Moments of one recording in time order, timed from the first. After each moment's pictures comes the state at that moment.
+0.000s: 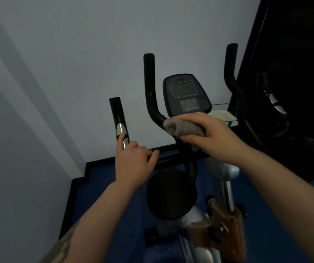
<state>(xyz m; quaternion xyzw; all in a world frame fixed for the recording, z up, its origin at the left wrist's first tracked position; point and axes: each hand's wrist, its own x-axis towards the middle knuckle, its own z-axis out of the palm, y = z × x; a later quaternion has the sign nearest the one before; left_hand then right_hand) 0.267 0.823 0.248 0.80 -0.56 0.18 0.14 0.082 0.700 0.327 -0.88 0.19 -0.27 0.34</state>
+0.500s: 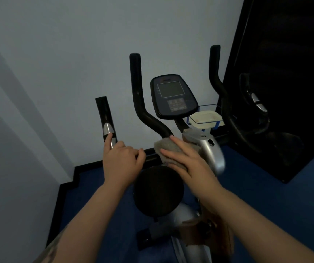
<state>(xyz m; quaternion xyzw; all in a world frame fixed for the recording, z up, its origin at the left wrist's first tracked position) 0.267 0.817 0.235 0.78 -0.54 0.25 0.19 0.070 0.741 0.241 -0.88 0.22 -0.30 0.31</state>
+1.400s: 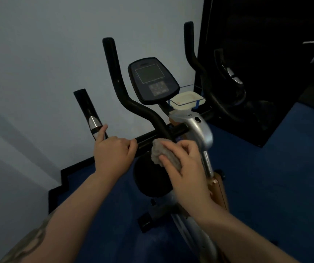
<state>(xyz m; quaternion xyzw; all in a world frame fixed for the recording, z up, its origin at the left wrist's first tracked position) 0.285 0.818 0.231 0.70 -0.62 0.27 0.20 0.081 0.837 0.246 -0.73 0.40 -0.45 0.33</state>
